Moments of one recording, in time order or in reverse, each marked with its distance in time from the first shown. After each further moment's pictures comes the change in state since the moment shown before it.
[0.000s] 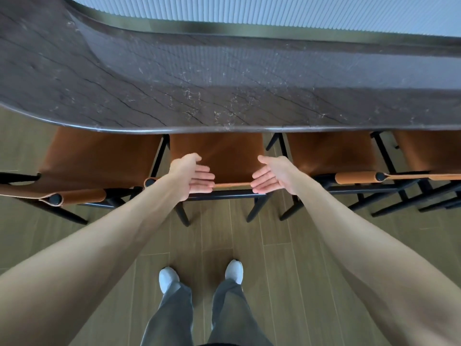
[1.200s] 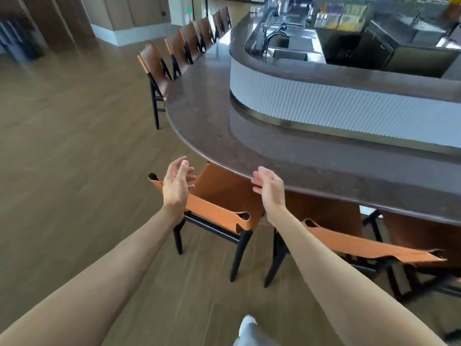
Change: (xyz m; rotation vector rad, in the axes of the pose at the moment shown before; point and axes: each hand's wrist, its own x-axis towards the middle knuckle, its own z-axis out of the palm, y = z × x) left_hand -0.152 -0.037 -0.450 -0.285 0.500 0.847; right_hand -0.176 -0.103 0.459 0.271 0.051 -0.719
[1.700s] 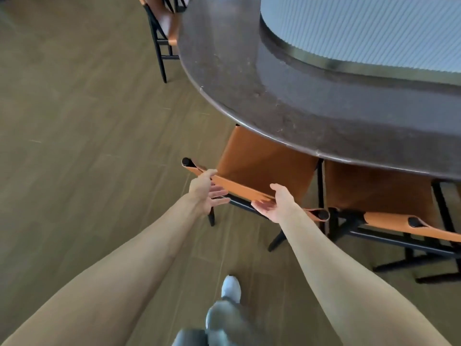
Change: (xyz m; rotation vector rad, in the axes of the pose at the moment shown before) left_hand 0.184 -0.116 -0.065 -0.094 -0.119 -0.814; right_hand 0.104 0.145 0.173 0.443 0.234 0.892
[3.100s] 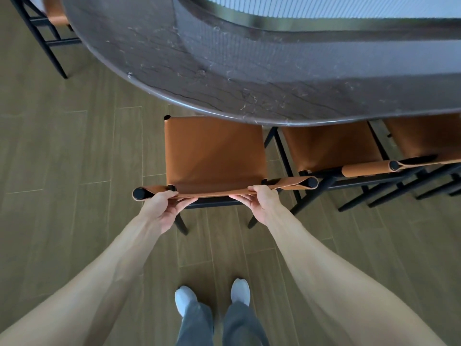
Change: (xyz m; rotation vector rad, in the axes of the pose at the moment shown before) left_hand 0.115 0.027 -0.069 -0.134 -0.201 -0.150; right_hand 0.034 0.048 0.031 0.290 0.071 -0.172
